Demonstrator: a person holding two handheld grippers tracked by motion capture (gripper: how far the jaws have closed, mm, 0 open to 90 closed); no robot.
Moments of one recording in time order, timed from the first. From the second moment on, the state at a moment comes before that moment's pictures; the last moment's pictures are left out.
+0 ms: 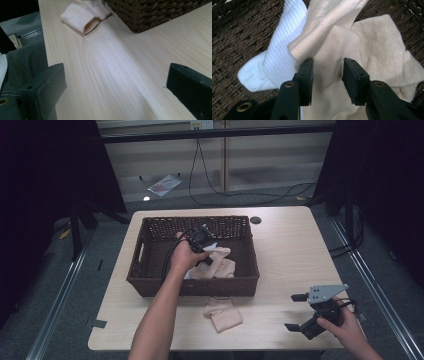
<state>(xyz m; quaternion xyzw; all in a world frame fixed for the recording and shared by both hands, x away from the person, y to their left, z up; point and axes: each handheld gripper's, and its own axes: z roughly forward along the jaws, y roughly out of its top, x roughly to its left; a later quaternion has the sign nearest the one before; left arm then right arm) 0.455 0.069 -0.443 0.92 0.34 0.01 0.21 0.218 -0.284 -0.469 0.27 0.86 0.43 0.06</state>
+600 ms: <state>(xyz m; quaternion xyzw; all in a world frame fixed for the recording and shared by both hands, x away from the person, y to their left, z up) 0.452 0.069 -0.435 0.92 0.35 -0.02 0.19 0.219 -0.284 -0.469 0.27 0.86 0.43 0.06</state>
